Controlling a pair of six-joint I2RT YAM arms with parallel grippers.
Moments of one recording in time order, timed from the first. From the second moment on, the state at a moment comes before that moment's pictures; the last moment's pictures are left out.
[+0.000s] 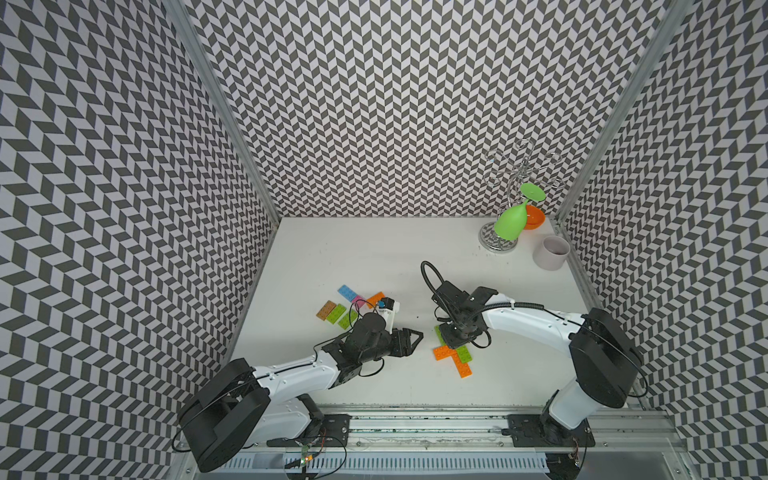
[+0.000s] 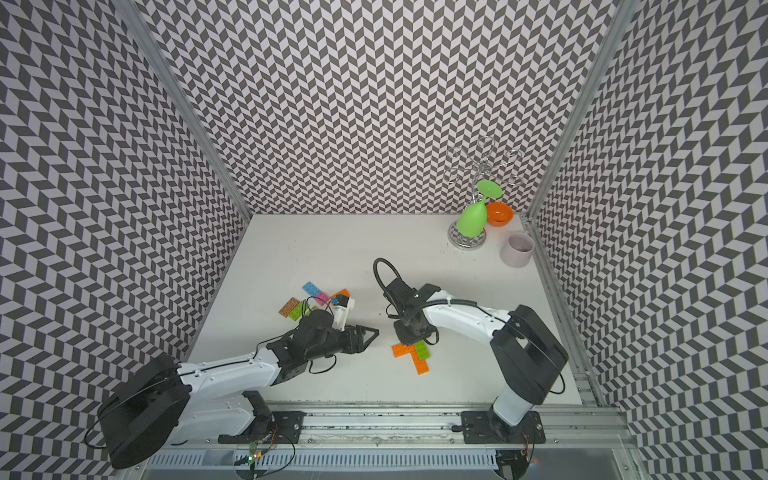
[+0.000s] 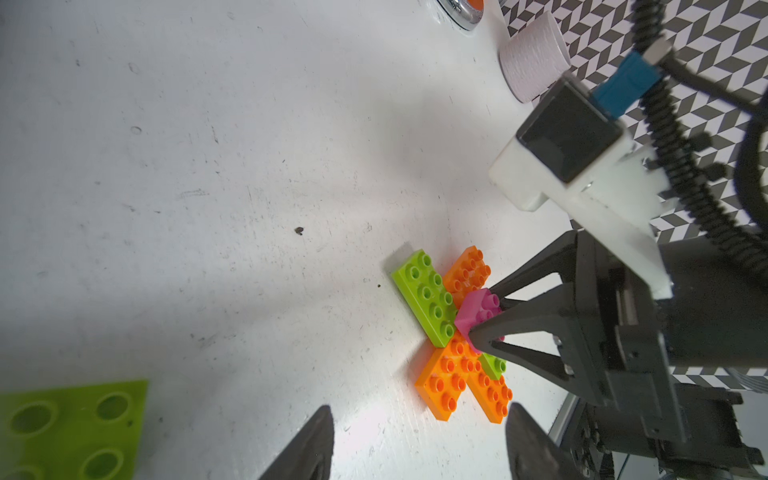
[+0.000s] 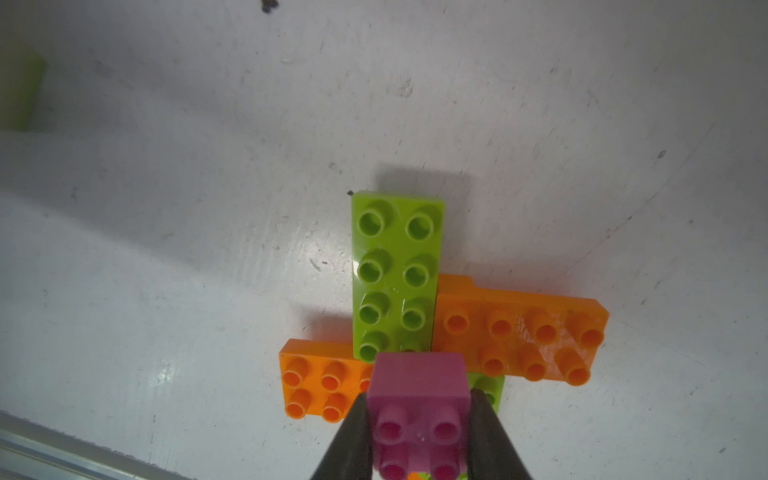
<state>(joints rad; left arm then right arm) -0.80 1.22 0.37 0.33 0.21 -0.76 0.80 1.65 1.08 -0.84 0.00 0.40</state>
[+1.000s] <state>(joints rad) -0.80 1.23 0.38 0.33 0.19 -0.75 0.82 1.65 1.01 -0.76 0.03 0.48</state>
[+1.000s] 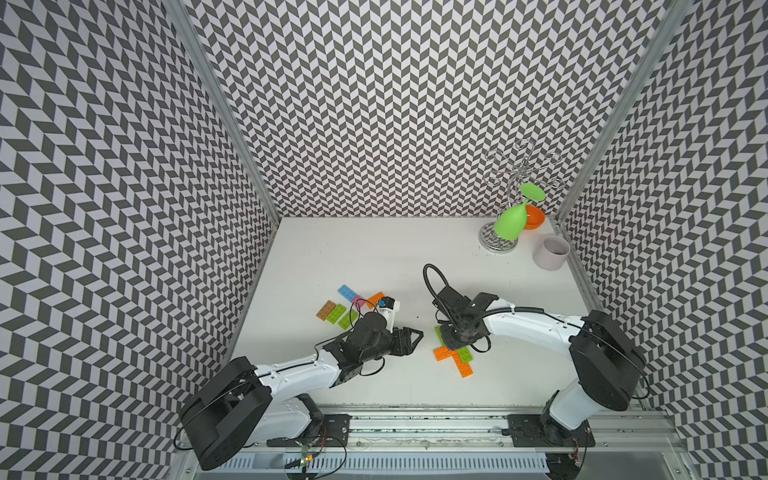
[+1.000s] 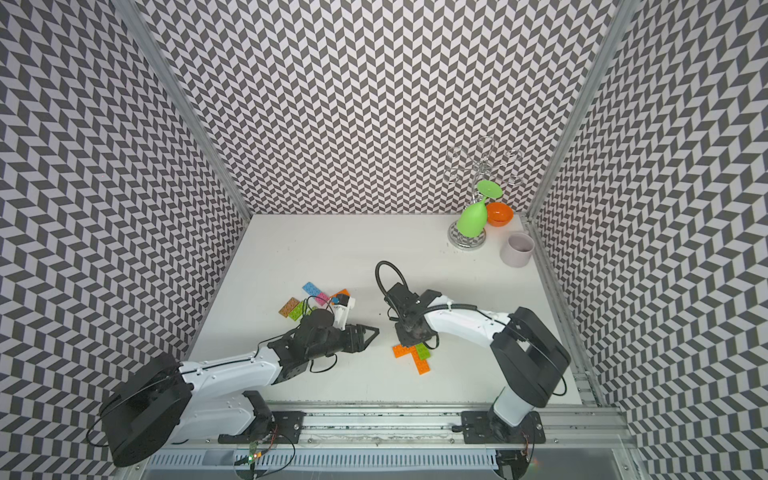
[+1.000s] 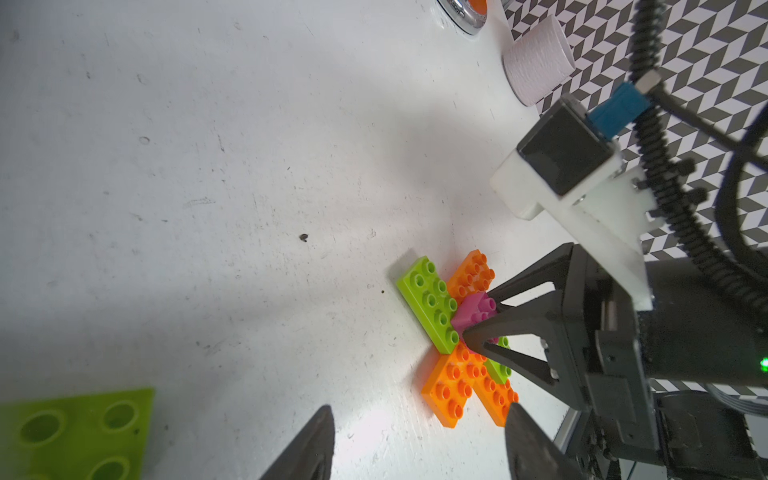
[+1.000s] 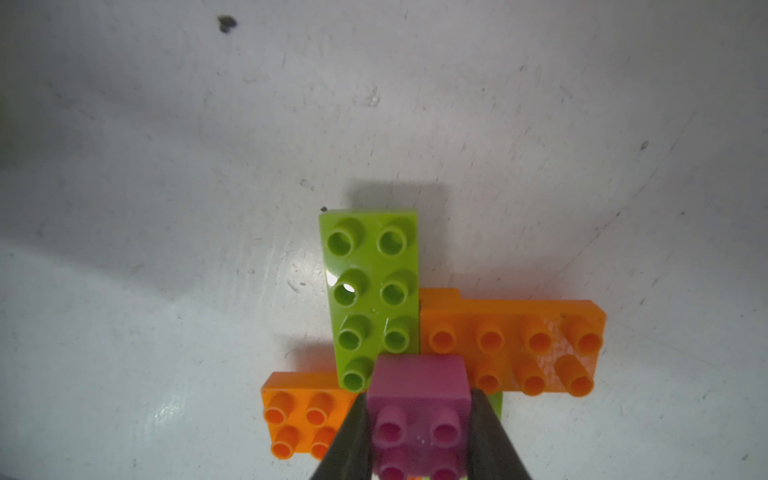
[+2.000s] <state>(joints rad) -0.58 1.15 0.43 0.25 0.27 -0.69 0.56 2.25 1.87 -0.89 0.17 0.56</state>
